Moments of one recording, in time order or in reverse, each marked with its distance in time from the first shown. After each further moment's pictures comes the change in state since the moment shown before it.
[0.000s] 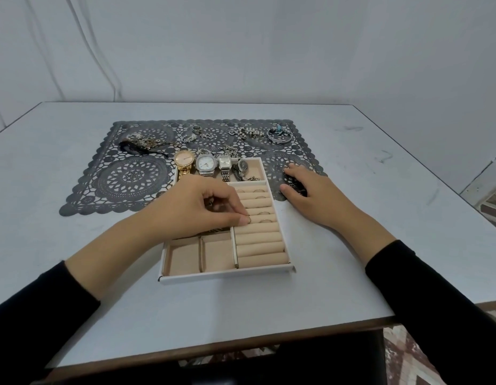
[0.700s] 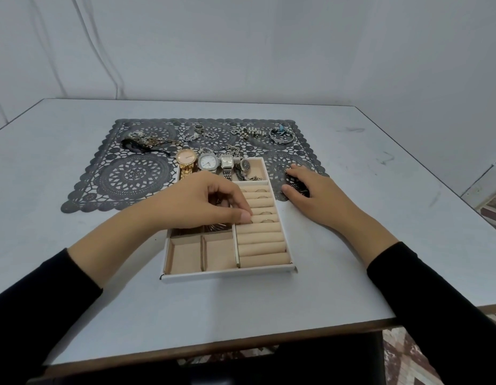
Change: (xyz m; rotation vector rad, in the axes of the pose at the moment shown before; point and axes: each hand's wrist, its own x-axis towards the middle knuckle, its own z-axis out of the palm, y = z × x) left_hand 0.010 0.000 -0.007 -0.043 -0.166 -0.086; right_hand -0.003 -0.006 -0.005 -0.015 -0.004 -0.022
